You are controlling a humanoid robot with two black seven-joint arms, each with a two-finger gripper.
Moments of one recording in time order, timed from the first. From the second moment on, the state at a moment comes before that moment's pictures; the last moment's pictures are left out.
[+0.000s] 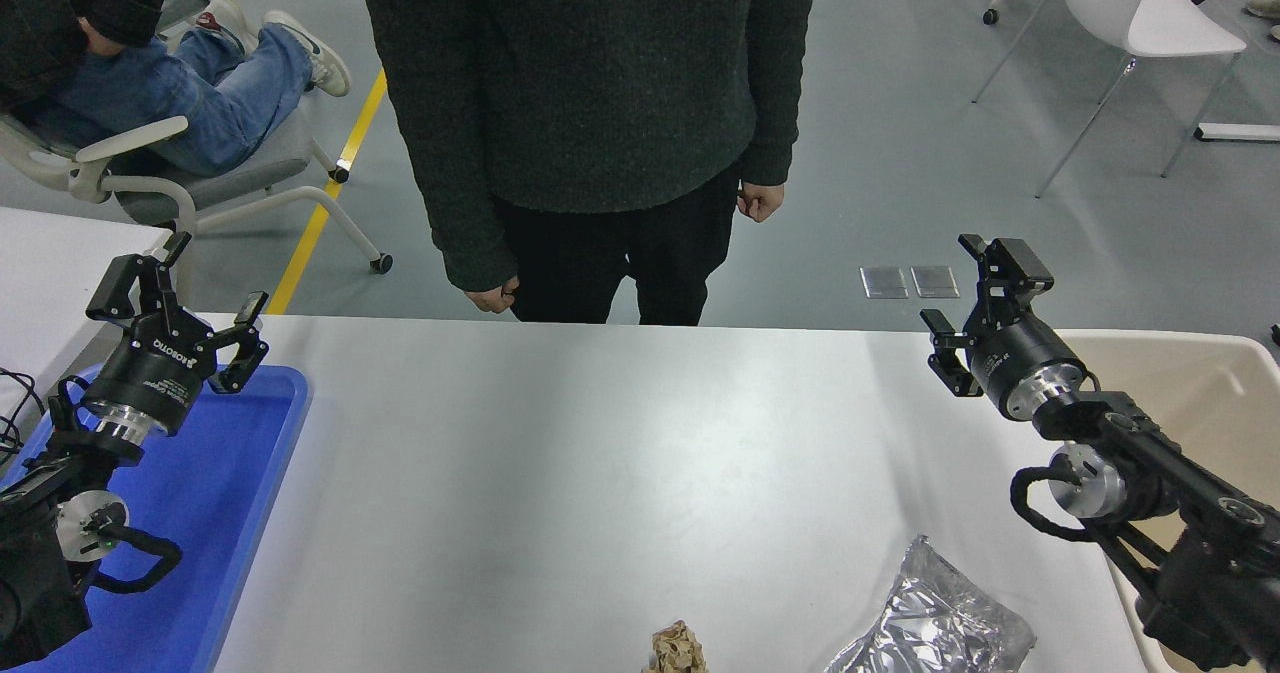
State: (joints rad) left arm -0.64 0.46 -0.42 -0.23 0.02 -0.78 -0.81; right arm 0.50 -0.40 0.87 1.02 -0.47 -0.14 0.24
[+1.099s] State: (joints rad) left arm -0.64 0.46 -0.42 -0.23 0.02 -0.78 -0.81; right arm 0.59 -0.74 0.50 1.12 -0.77 -0.13 0.25
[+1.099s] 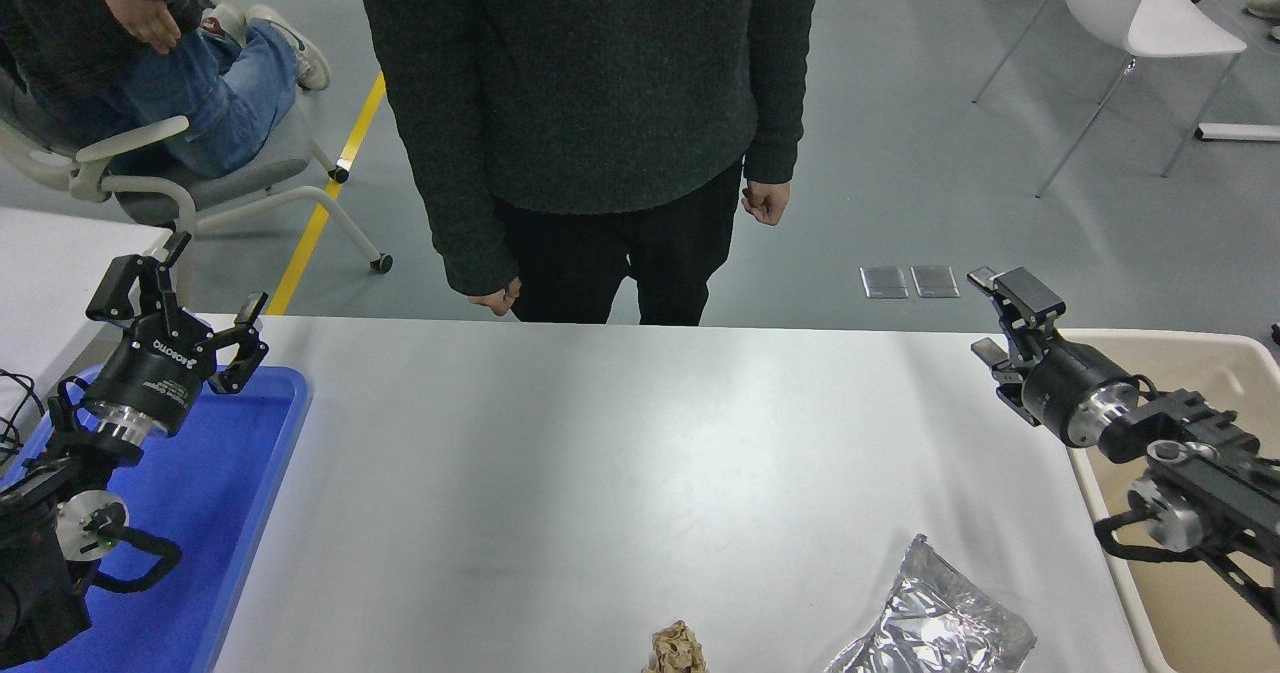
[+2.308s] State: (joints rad) left arm -0.64 0.46 -0.42 -0.23 0.02 -0.78 -0.81; right arm 0.67 -1.09 0.19 1.45 -1.76 0.00 0.29
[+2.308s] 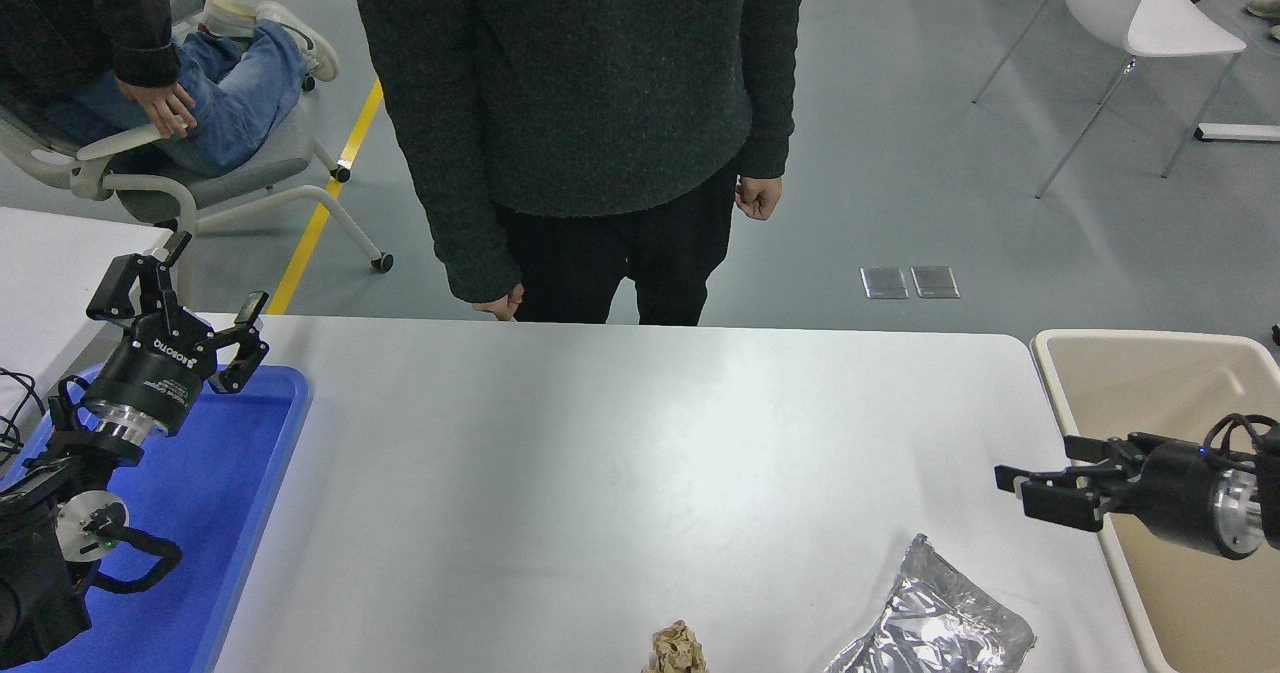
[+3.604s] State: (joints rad) left arm -0.64 0.46 -0.42 -0.23 0.02 -0.78 -0.81; right arm 0.58 -0.90 0.04 1.25 -1.71 -0.03 0.29
